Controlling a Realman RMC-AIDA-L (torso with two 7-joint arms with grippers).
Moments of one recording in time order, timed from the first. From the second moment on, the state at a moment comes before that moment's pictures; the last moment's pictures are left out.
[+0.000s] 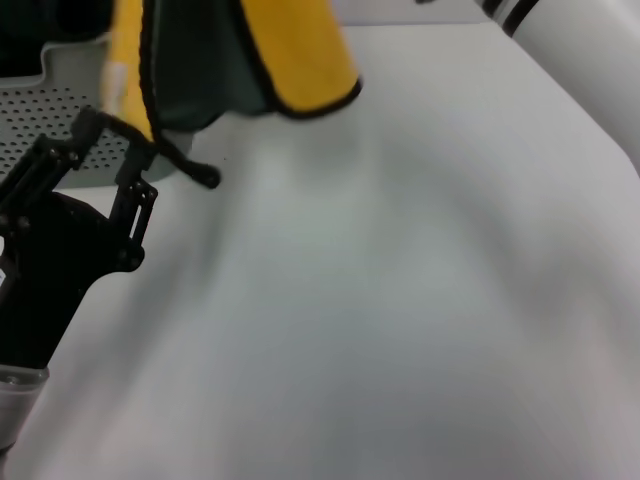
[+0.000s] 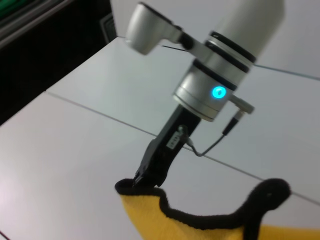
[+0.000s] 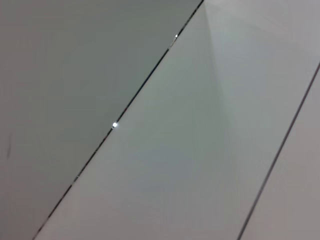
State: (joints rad) left arm -0.31 -2.11 0.62 -0.13 1.26 2.03 0.90; right arm 0.59 2.03 -2.11 -1.46 0.70 -0.32 -0.76
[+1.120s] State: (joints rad) left arm -0.33 -2.09 0.61 0.03 1.23 2.00 -0.04; right arm 0.57 2.03 -2.13 -1.43 0.69 -0.33 -0.76
